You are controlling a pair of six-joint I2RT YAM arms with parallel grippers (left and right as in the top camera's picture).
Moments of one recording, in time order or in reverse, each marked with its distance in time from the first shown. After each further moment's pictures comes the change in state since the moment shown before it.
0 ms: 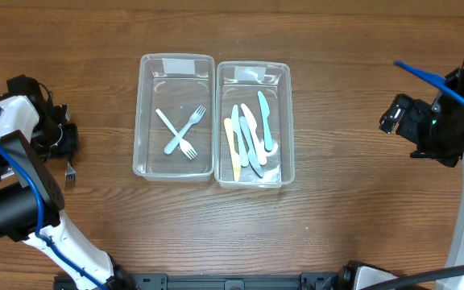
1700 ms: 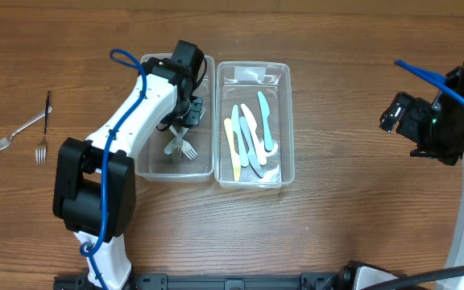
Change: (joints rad) left arm -0.785 -0.060 0.210 -0.105 -0.041 -0.442; right arm 0.000 0.000 0.000 0.015 -0.004 0.000
